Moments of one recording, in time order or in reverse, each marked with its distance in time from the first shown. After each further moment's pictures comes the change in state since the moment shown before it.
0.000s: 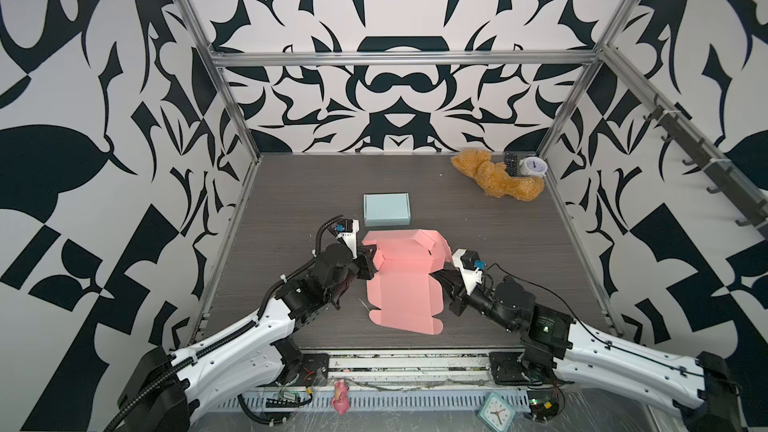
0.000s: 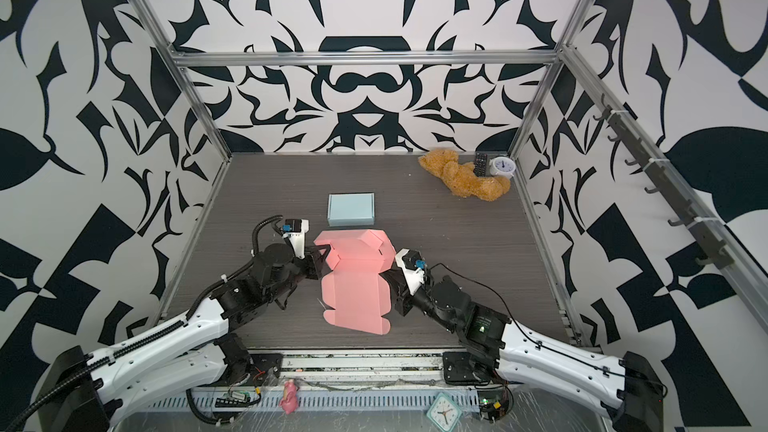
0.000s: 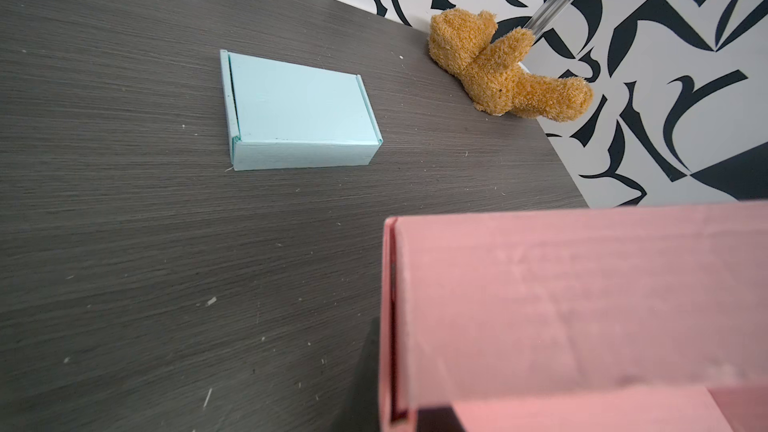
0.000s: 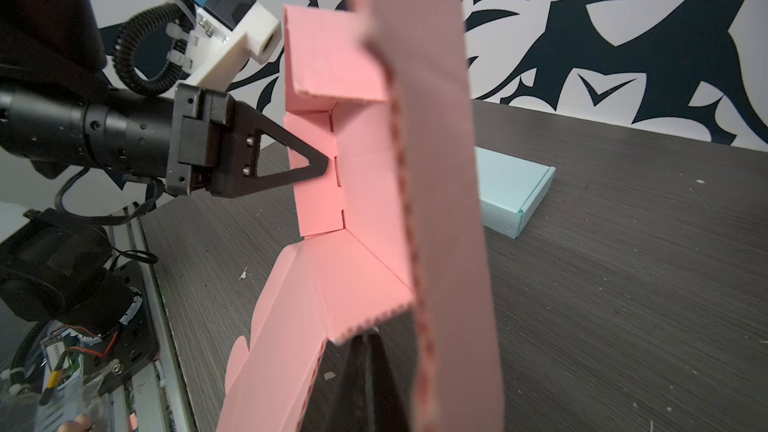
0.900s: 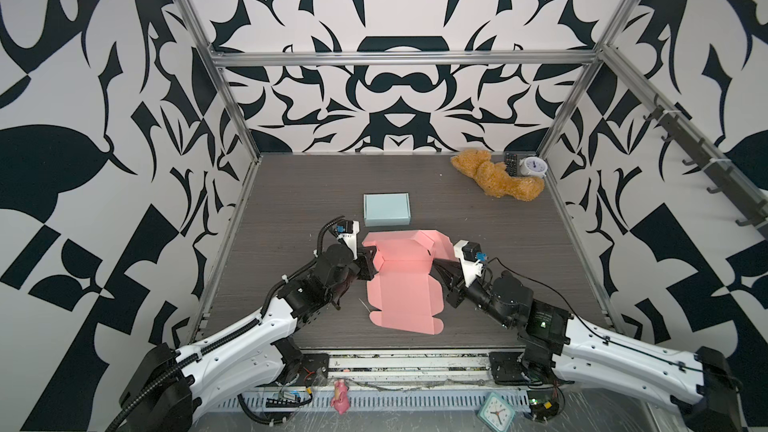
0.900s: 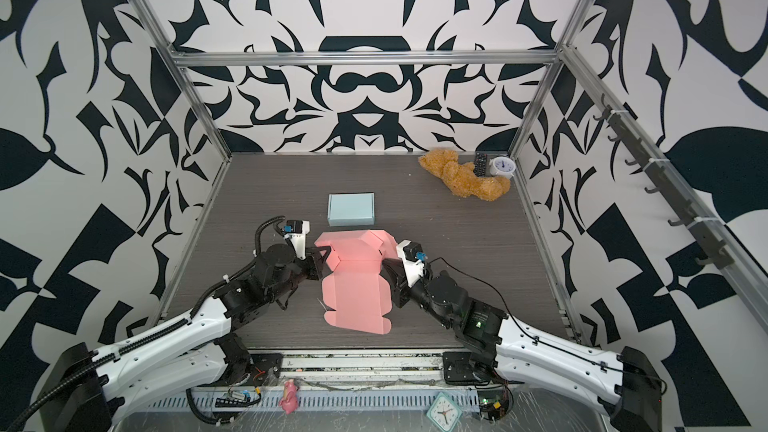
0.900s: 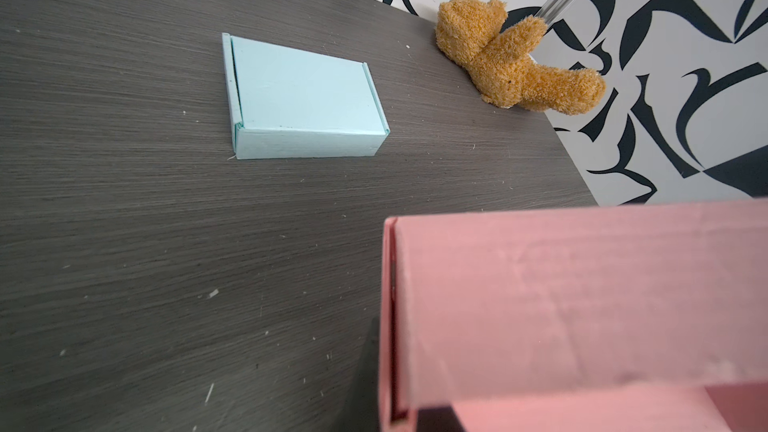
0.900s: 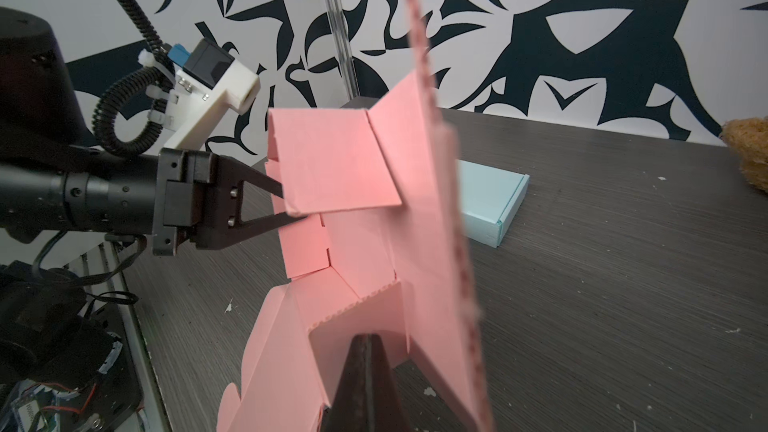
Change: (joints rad) left arm 0.003 0.030 -0.019 0.022 0.011 -0.006; right arm 0.000 0.083 0.059 0.006 0.080 0.043
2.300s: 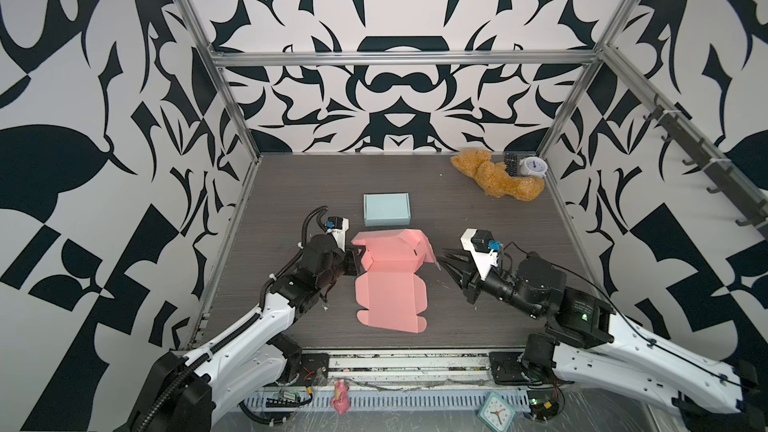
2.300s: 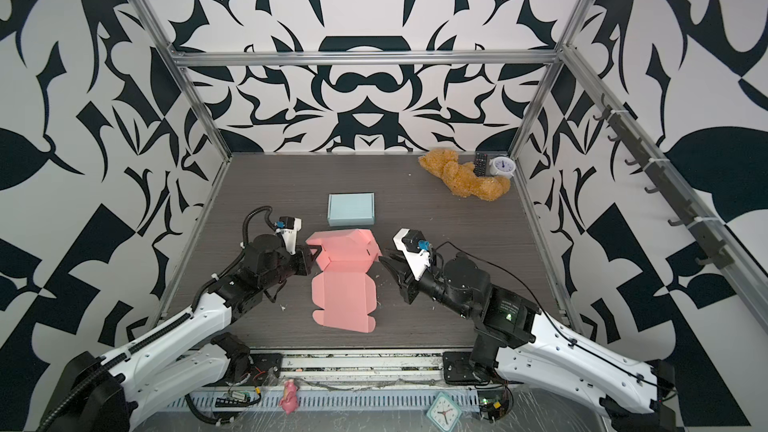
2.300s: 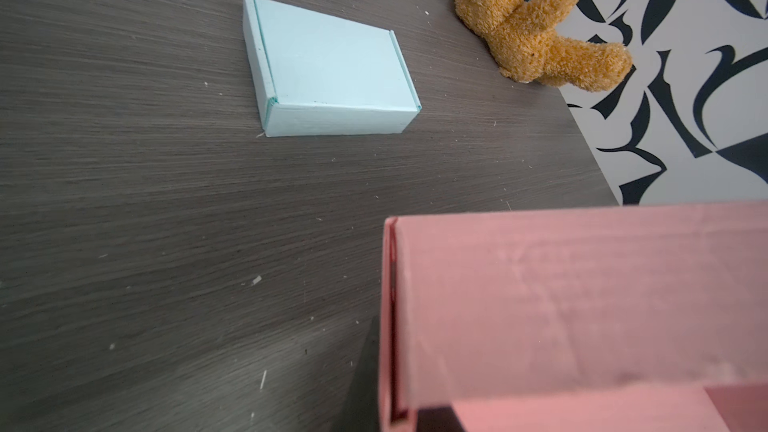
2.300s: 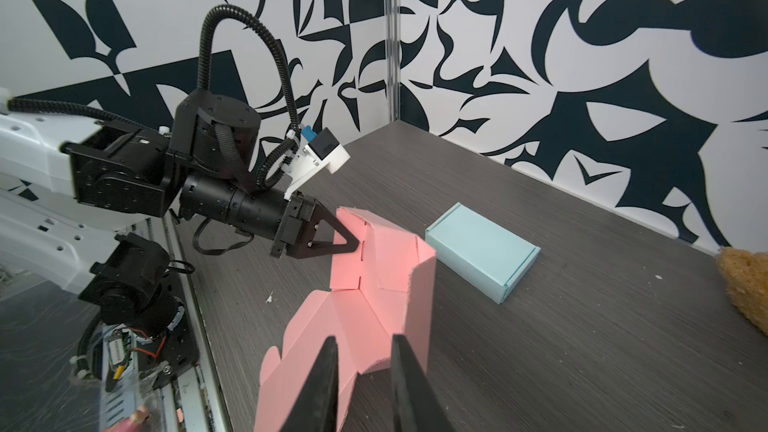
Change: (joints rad) left arm 0.251 0.019 -0.033 -0.022 0.323 0.116; right arm -0.059 -0.087 0.354 -0.418 -0.169 -0.161
